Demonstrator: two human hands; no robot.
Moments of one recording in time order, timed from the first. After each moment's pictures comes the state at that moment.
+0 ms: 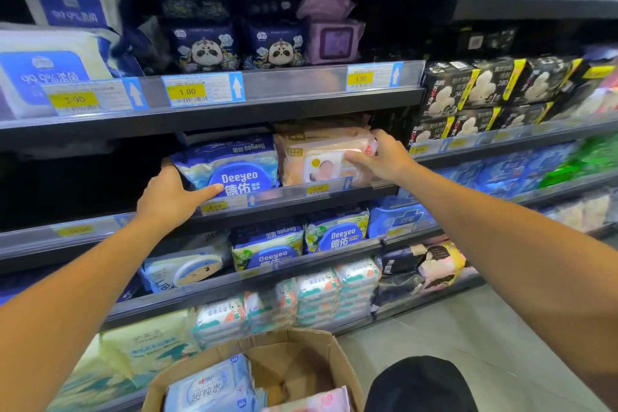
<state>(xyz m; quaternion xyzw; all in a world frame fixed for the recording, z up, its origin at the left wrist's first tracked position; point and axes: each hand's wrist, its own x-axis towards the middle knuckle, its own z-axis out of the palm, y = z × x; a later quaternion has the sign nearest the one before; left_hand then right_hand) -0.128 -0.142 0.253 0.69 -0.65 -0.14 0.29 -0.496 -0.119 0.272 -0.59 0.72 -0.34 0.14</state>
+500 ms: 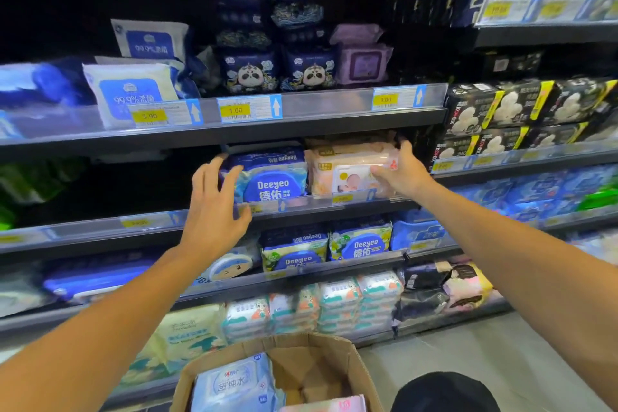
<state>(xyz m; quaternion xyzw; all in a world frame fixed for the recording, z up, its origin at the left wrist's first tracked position) -0.125 -0.093 0.241 0.54 -0.78 0.10 0.30 -0.480 -0.107 0.277 -0.56 0.72 -0.37 0.20</state>
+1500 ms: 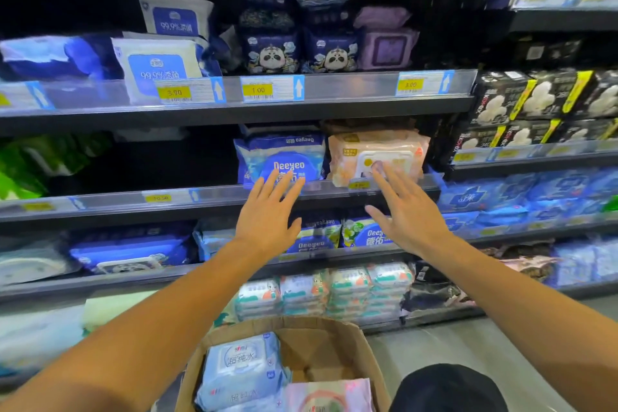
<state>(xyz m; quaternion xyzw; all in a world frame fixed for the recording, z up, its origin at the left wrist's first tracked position) -0.168 -0.082 0.203 0.52 -0.84 0.15 0.09 -0.455 -0.054 0.201 -0.76 0.62 -0.15 -0.16</state>
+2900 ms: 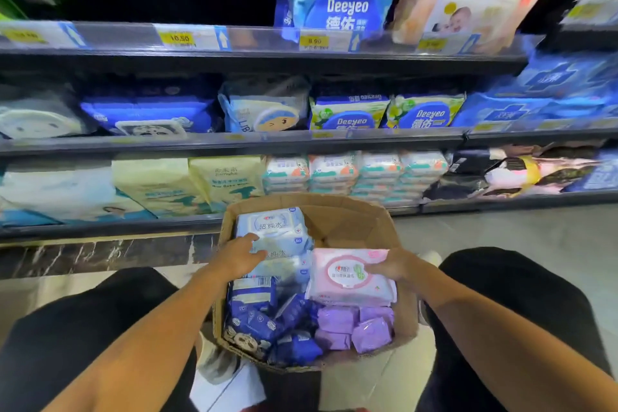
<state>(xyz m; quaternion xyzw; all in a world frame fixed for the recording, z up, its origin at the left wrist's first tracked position) -0.017 0.048 -0.065 0.67 -0.60 -0.43 -0.03 -0.365 0.085 -0.033 -0.48 0.74 0.07 0.46</state>
